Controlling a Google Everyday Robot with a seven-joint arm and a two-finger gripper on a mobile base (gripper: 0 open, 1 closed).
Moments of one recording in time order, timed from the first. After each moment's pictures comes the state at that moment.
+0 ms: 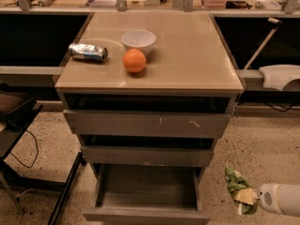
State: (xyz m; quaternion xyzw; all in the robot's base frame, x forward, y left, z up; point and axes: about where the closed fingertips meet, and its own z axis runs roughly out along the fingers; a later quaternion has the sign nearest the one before) arm 0.391 -0.332 0.517 -0.02 0.94 0.24 0.23
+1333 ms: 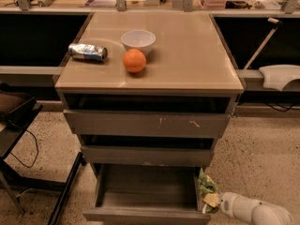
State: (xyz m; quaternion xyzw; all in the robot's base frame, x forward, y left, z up) arm 0.441 -0.263 0.374 0.00 0.92 0.27 0.30
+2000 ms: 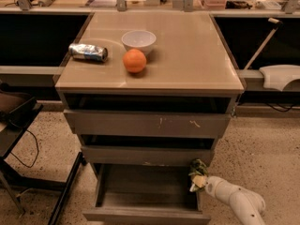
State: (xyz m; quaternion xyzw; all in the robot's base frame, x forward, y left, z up) arm 0.539 -0.246 0.335 0.02 0.89 0.26 0.38
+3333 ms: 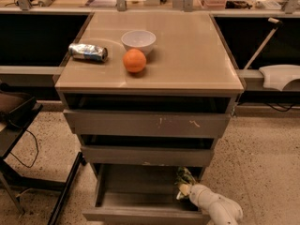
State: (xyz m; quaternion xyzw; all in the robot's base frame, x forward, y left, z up) arm 0.543 -0.192 0.260 -0.01 0.89 0.24 0.40
